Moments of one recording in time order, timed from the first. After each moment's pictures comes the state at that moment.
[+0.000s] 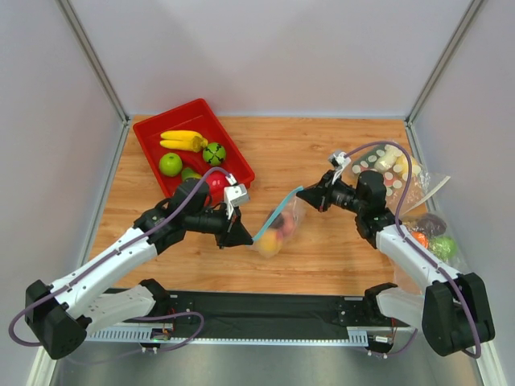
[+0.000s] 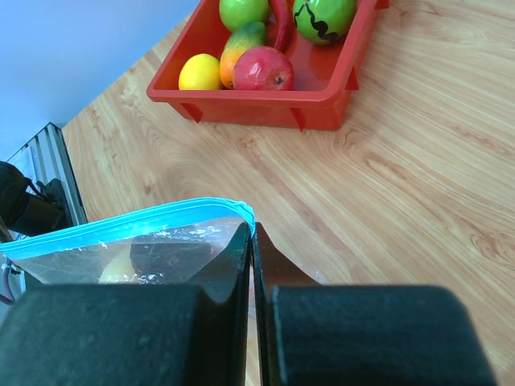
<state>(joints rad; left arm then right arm) -0.72 0.99 0.84 -0.44 0.68 -0.08 0.29 1.12 0.59 0.35 -0.72 0.28</state>
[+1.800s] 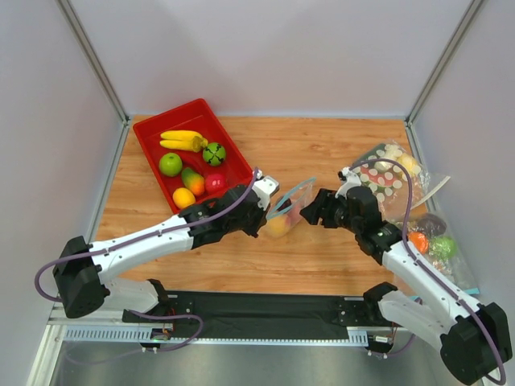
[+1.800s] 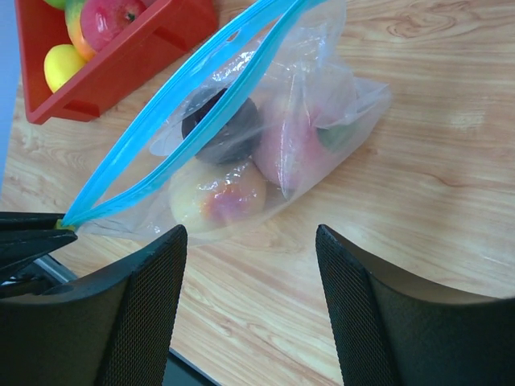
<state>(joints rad) -0.99 1.29 0.98 -0.34 -0.12 -0.23 0.45 0.92 0.58 -0.18 -0.16 0.57</state>
